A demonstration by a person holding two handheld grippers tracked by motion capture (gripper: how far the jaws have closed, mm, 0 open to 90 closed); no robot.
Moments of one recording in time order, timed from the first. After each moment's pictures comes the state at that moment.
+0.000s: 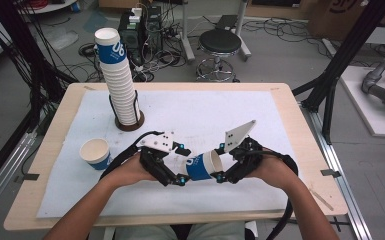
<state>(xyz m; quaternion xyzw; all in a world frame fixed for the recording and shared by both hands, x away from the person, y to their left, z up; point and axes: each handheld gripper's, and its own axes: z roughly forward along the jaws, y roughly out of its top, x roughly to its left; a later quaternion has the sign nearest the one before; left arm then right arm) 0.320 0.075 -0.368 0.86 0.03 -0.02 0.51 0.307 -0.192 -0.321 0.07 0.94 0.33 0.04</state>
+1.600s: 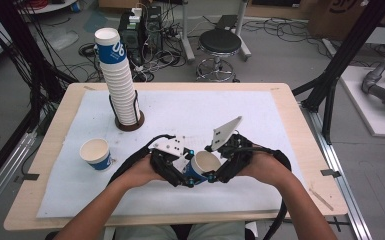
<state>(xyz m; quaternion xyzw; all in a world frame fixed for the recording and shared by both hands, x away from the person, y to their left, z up) 0.324 0.056 -0.380 0.86 0.01 -0.03 0.51 0.306 -0.166 -0.307 0.06 0.95 0.31 0.05</state>
